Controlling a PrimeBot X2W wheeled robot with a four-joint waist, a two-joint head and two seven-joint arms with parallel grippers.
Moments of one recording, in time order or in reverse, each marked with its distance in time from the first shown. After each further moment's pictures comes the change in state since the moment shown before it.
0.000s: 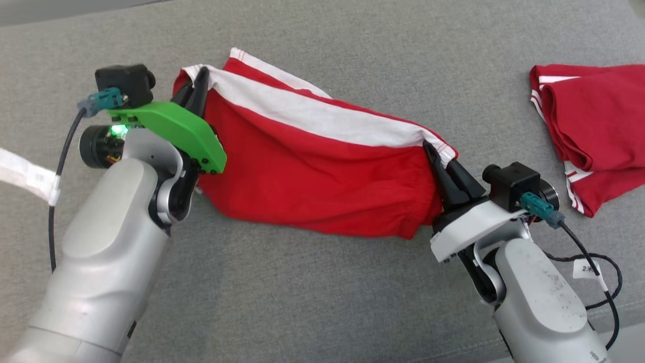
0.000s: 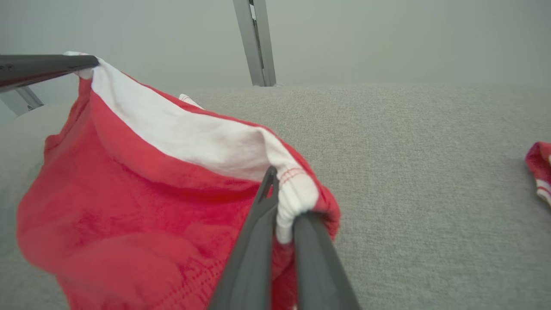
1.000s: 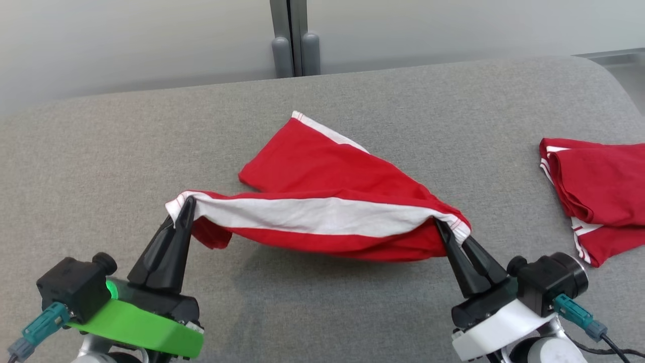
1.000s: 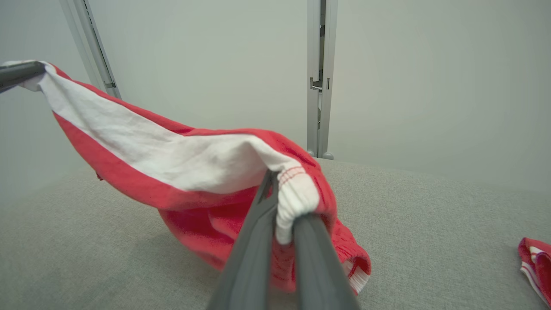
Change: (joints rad) left arm 0.713 0.304 0.087 -0.890 0.057 0.127 -0.140; right arm 0.408 -0.068 0.020 -0.490 -0.042 0.000 0.069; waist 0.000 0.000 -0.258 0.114
